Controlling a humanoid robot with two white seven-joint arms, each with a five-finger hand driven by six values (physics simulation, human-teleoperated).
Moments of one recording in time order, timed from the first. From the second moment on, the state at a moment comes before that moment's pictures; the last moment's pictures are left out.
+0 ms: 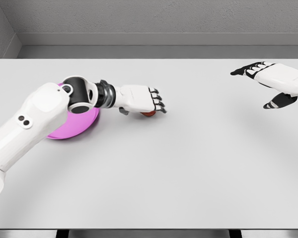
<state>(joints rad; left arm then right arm) -0.93 0.35 -0.97 -1.20 -0.91 -0.61 -0.47 -0.39 -0.91 0.25 -1.71 0.34 -0.25 0.61</state>
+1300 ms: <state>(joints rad) -0.94 0.34 -0.92 -1.16 -0.77 -0.61 -0.49 -0.39 -0.91 0.25 -1.71 0.34 -0.25 0.61</state>
